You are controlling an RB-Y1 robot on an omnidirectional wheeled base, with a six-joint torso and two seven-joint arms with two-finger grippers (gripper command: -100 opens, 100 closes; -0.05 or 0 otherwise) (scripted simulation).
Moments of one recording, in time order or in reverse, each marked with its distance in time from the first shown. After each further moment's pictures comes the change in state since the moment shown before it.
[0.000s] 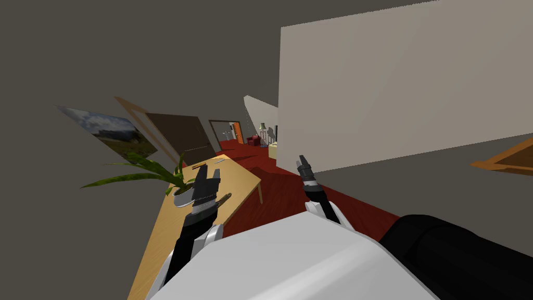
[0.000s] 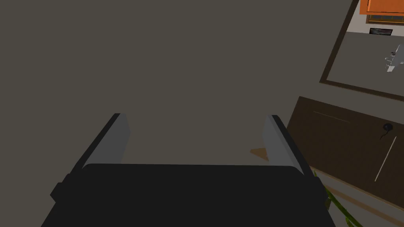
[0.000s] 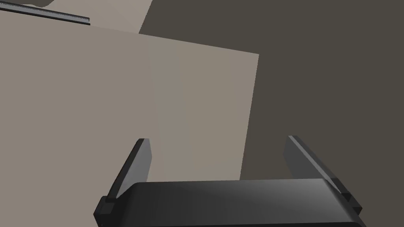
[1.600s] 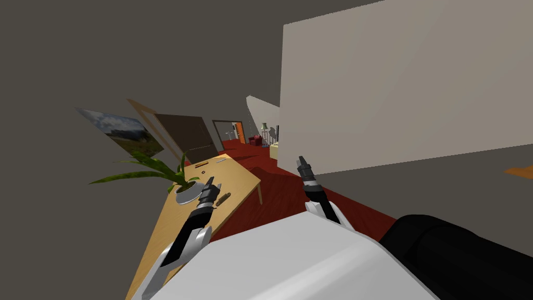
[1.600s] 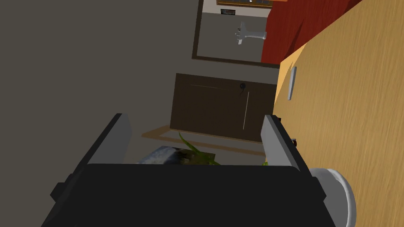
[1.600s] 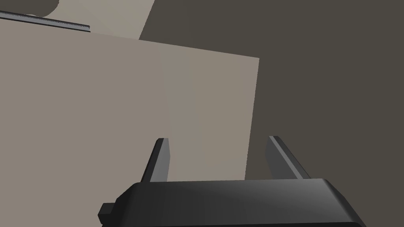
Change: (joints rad) left arm -0.107 0.201 0.168 0.316 0.184 0.343 0.186; right arm 0.000 0.000 0.000 0.000 0.000 0.000 0.000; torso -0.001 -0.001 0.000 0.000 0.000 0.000
